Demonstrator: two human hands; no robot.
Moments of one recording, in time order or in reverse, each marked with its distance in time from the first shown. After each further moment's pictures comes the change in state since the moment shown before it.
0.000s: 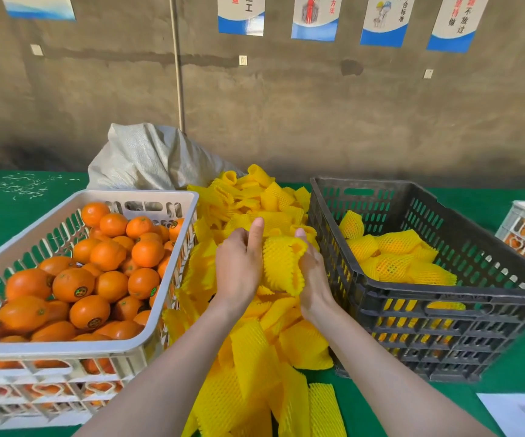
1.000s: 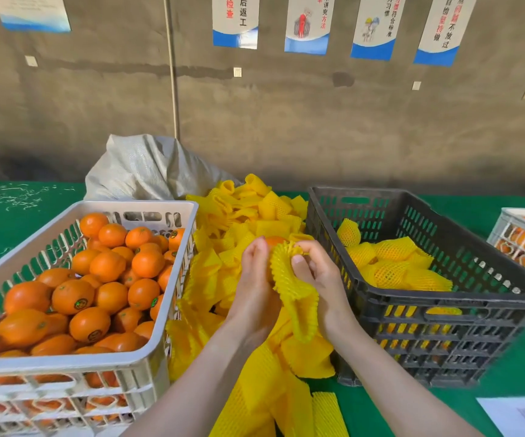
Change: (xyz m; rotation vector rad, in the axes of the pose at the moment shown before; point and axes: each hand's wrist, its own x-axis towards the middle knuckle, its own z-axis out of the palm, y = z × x) left_hand -0.030 0.027 -0.005 -0.882 -0.309 -0.573; right_hand -0.014 0.002 -0.016 -0.360 -0.176 -0.543
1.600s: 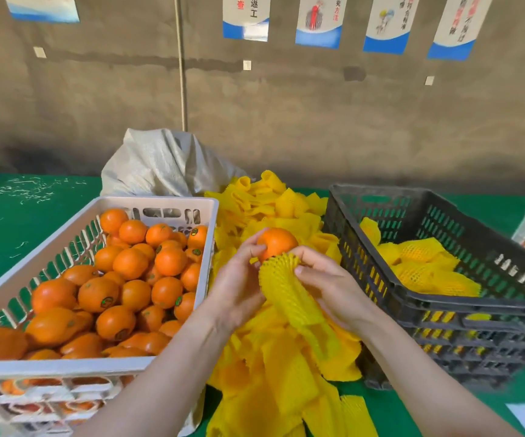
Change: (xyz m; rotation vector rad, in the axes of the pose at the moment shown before) left_hand 0.029 0.048 -0.067 -0.176 -0.083 -0.234; right_hand 0.017 -0.019 0.032 0.319 -0.370 0.284
